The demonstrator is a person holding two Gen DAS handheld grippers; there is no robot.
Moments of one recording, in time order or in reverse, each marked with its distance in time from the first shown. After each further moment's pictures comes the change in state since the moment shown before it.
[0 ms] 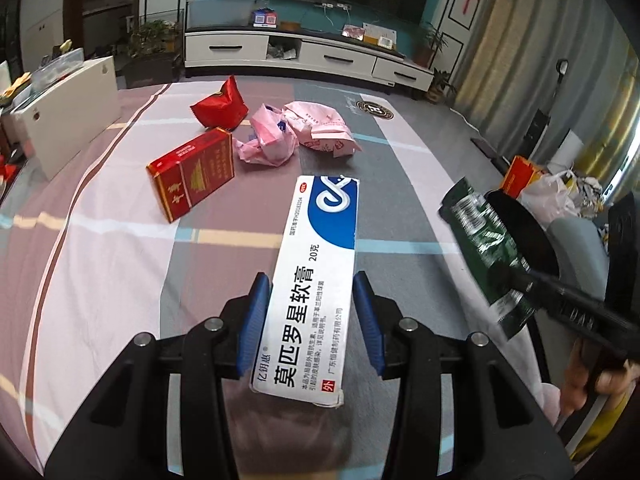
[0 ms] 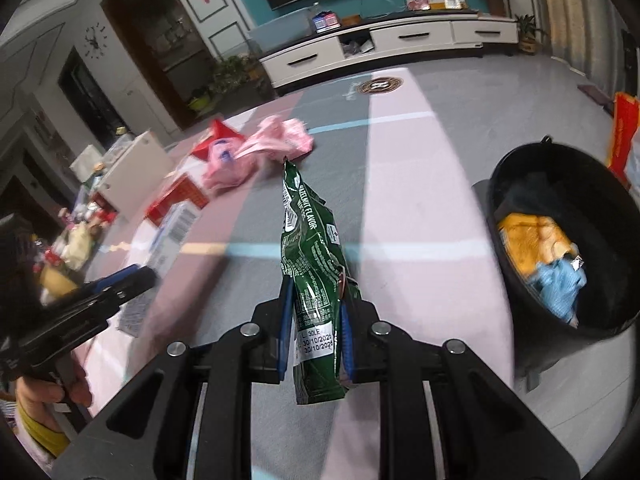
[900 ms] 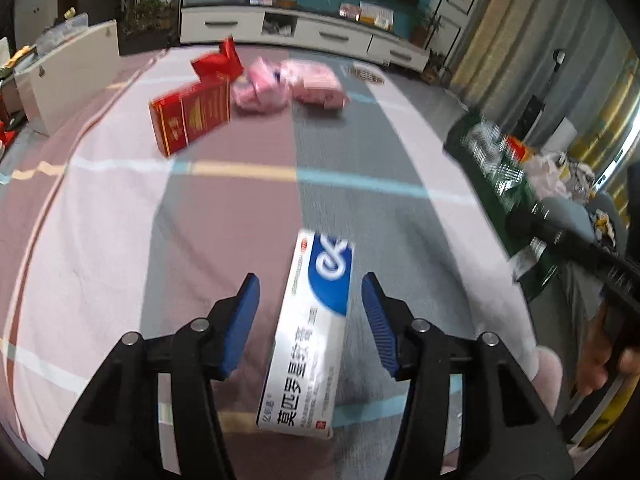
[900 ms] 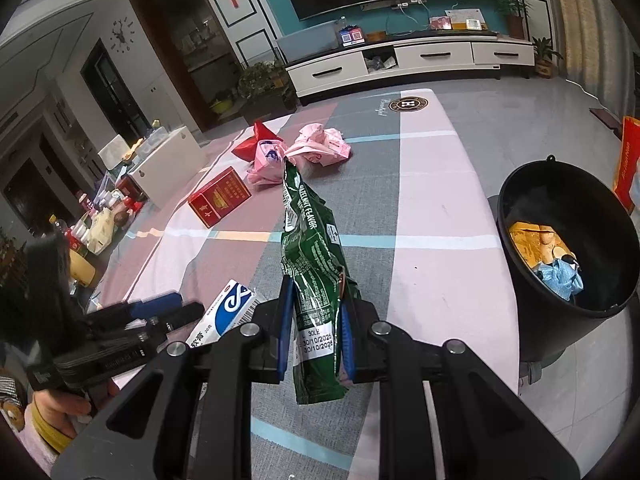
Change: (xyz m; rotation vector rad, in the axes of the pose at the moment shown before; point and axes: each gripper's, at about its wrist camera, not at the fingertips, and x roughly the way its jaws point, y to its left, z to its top) left arm -0.002 -0.001 -0.046 0.002 0.115 -0.024; right arm -0.032 0.023 -0.012 -0.042 -0.054 0.024
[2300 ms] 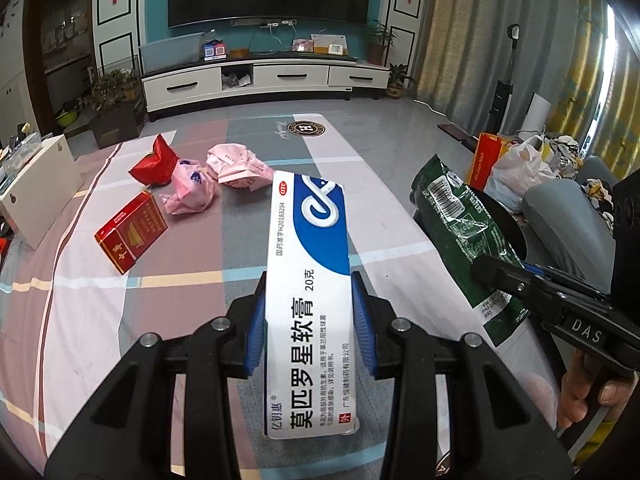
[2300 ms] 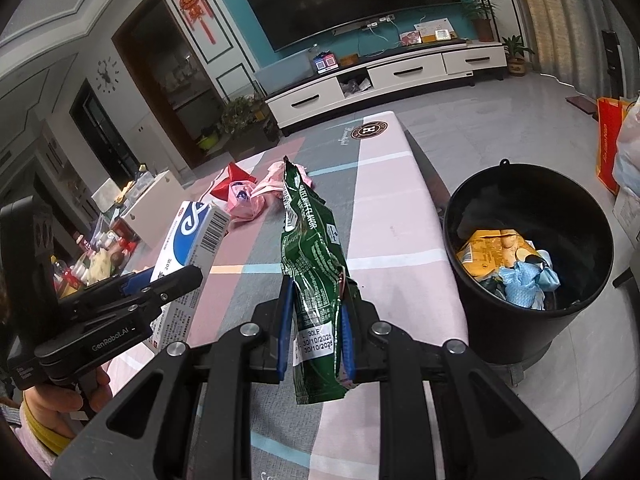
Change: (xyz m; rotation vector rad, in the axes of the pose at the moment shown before) left arm -0.030 -0.098 0.048 0.203 -0.167 0.010; right arm -0.040 -0.043 0.000 0.087 -0.113 -0.019
